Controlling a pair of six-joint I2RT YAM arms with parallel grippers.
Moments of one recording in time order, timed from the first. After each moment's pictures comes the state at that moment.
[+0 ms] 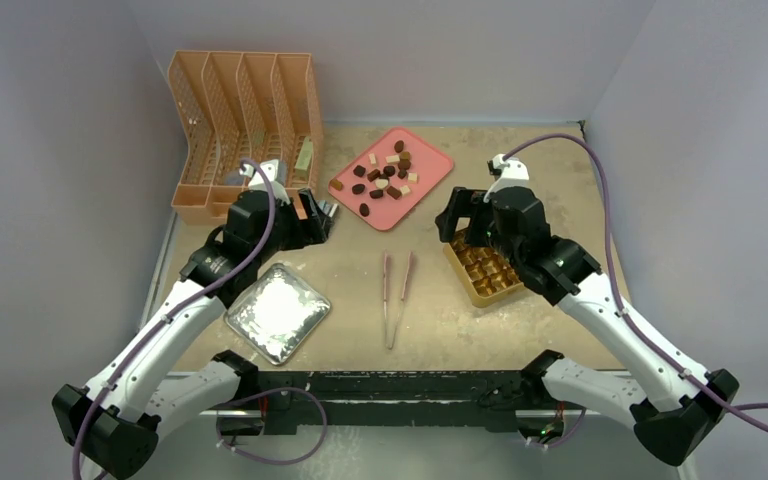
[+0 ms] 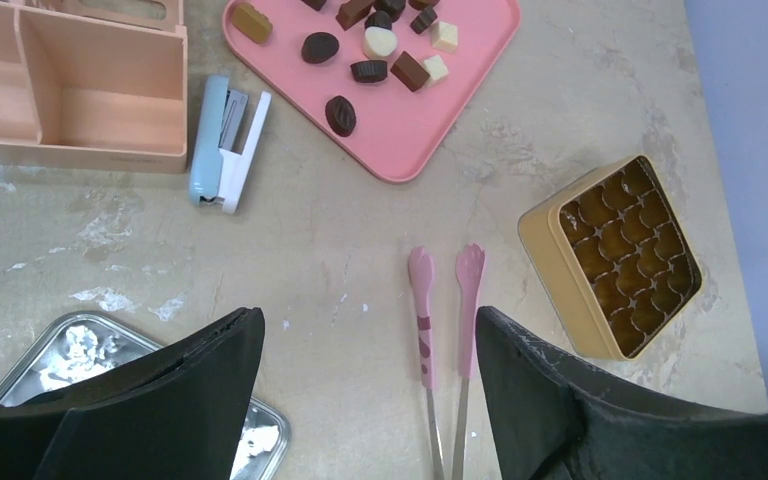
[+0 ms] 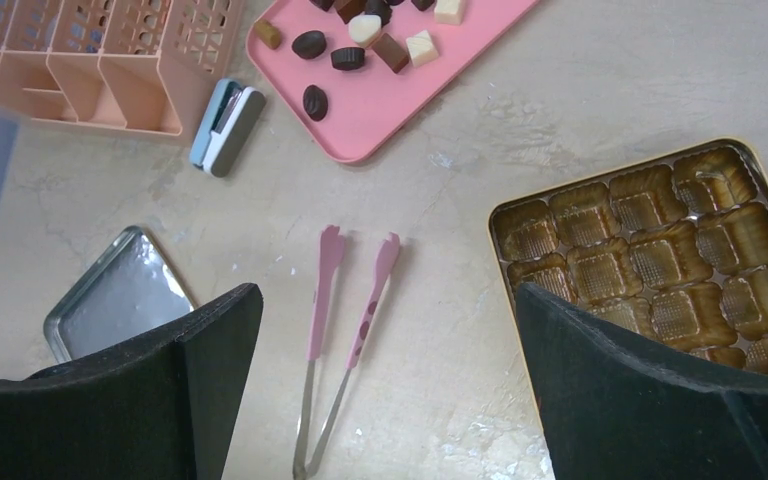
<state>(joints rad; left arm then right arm) -0.49 0.95 0.93 -0.45 -0.11 -0.56 0.63 1.00 1.04 -0.54 0.27 0.50</state>
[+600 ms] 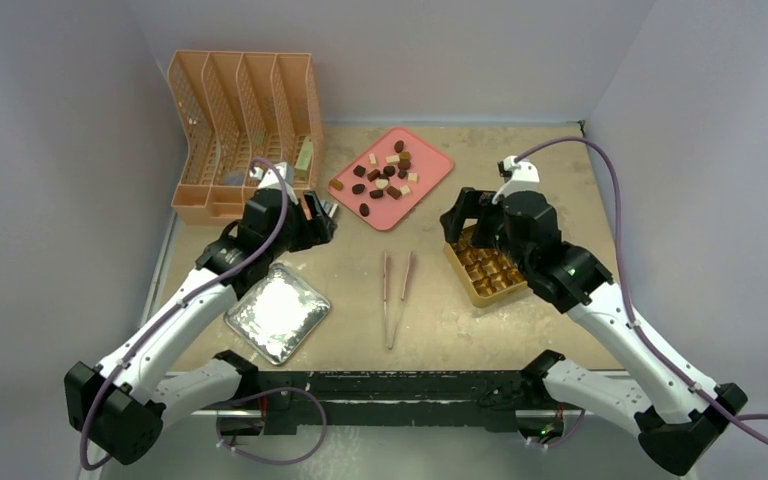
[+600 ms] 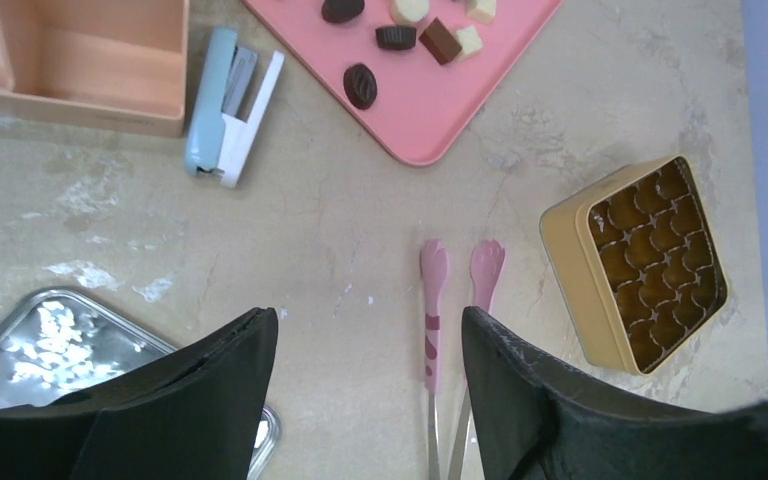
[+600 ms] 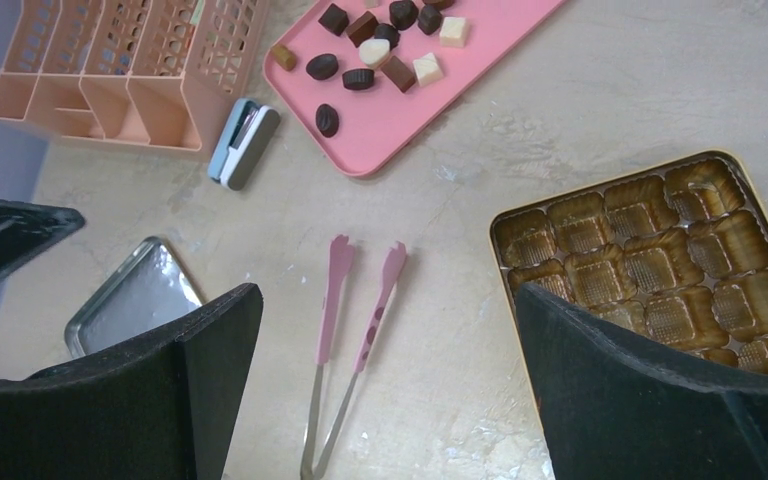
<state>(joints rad) -0.50 1.02 0.92 -0.44 -0.13 -0.62 0.63 0.94 1.04 -0.54 0.28 0.50</state>
